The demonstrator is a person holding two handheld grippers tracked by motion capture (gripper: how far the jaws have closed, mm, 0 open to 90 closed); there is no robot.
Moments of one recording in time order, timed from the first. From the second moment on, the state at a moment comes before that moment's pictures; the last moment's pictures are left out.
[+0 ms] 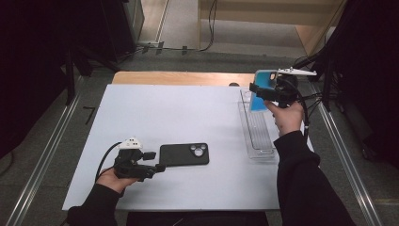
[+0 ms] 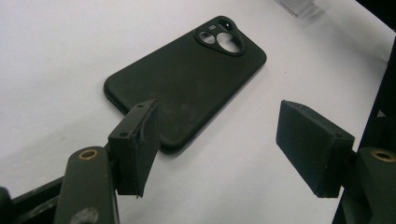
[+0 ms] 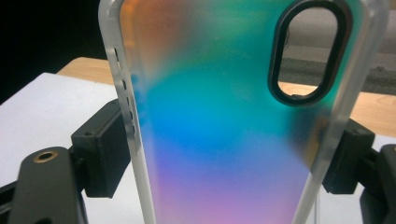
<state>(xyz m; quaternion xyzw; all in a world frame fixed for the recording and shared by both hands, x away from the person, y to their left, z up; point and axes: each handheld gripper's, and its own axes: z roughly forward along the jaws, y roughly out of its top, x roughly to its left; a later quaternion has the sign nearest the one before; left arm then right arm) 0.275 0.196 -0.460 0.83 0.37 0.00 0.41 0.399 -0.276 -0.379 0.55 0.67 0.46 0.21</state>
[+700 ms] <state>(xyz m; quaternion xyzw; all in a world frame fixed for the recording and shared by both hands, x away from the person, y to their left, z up) 0.276 0.195 -0.462 0.84 0.36 -0.01 0.41 0.470 -0.276 -0.425 0.59 0.67 0.39 0.22</state>
